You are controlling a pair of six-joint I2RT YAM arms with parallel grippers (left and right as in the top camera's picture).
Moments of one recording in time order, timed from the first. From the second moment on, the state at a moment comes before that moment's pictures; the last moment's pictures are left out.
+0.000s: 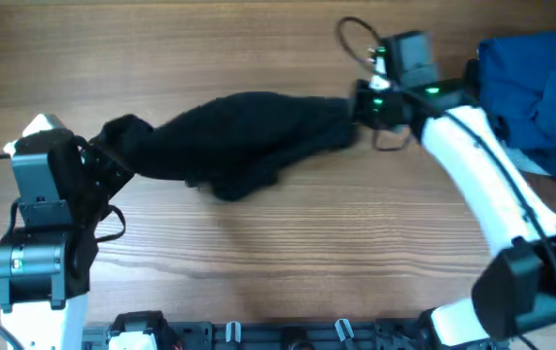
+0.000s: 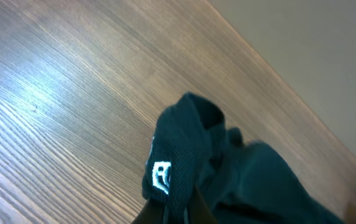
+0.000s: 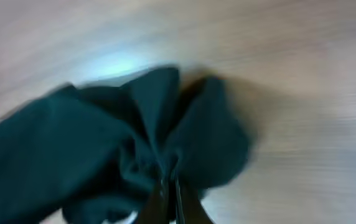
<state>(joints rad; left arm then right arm) 0.05 0.93 1.14 -0.95 -0.08 -0.70 0.25 1.67 1.38 -0.80 -0.19 0.49</state>
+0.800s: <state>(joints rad) 0.05 1.09 1.14 -0.96 0.01 -0.59 0.29 1.79 1.35 -0.34 -0.25 0.15</state>
